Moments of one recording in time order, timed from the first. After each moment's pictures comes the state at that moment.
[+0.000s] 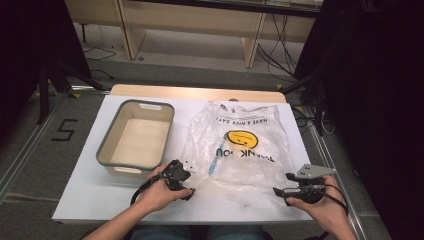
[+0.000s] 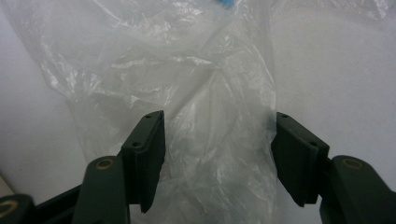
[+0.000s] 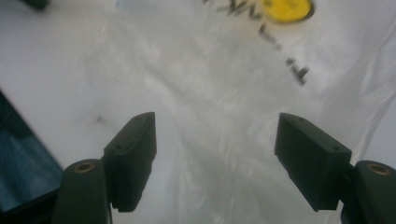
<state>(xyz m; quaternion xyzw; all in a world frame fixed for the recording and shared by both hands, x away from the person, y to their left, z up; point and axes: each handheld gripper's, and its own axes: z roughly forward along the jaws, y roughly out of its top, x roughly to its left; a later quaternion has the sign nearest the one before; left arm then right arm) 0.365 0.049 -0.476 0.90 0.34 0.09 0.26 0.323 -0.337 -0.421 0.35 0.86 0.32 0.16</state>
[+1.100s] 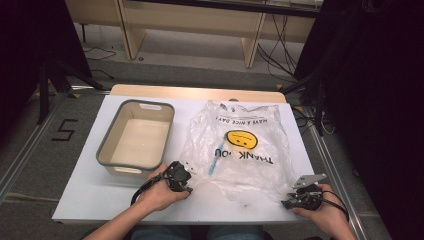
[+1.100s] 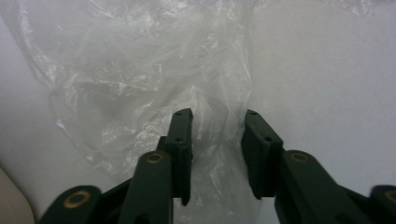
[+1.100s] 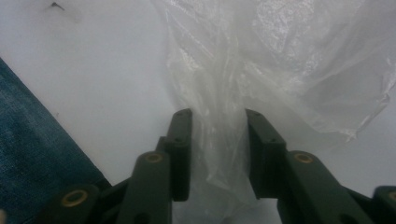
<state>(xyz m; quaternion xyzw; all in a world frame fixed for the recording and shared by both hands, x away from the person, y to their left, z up) 0.358 0.045 -0.471 0.90 0.35 0.08 0.24 0.325 -0.359 -0.461 0.36 0.90 0.21 0.10</state>
